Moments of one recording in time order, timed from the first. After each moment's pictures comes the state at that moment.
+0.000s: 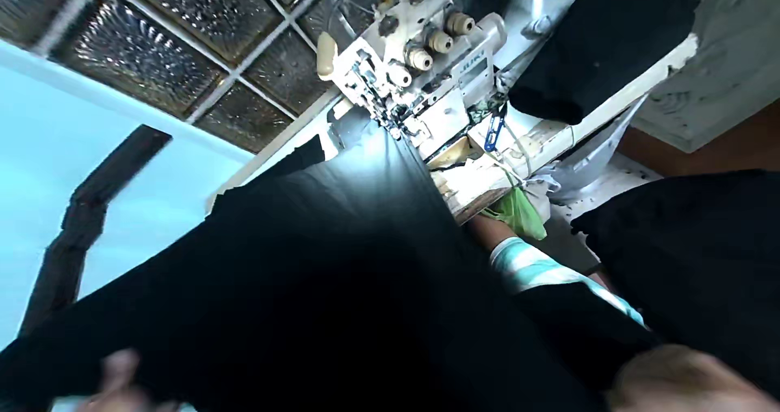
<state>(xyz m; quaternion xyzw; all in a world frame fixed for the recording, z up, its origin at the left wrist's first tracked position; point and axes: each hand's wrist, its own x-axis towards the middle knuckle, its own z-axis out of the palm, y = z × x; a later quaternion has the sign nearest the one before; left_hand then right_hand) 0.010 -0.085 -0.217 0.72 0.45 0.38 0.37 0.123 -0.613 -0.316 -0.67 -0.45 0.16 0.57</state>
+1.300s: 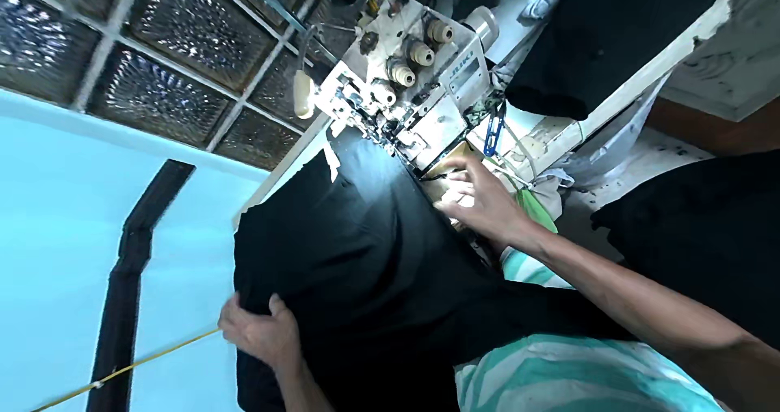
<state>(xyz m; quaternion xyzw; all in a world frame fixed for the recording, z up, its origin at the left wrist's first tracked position) 0.078 -0.102 -0.294 0.90 0.36 0.26 0.00 0.278 -0.444 -0.356 -0.72 -0.21 0.11 0.65</state>
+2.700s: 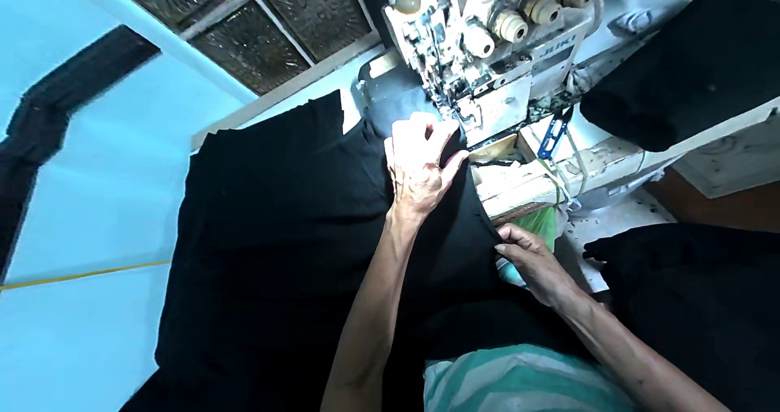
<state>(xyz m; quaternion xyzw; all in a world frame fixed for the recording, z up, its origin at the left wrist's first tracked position) 0.282 -0.231 -0.350 0.94 -0.06 0.33 0.11 0.225 -0.454 -0.421 -0.58 -0.10 0.29 0.76</state>
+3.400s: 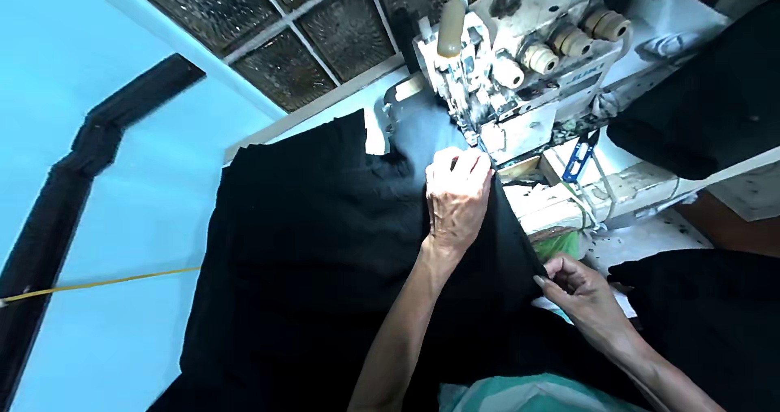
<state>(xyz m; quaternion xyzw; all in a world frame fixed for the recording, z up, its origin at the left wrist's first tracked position) 0.268 -0.260 -0.338 0.93 -0.07 0.34 0.08 0.215 -0.474 -0.404 -0.69 -0.16 0.14 0.69</state>
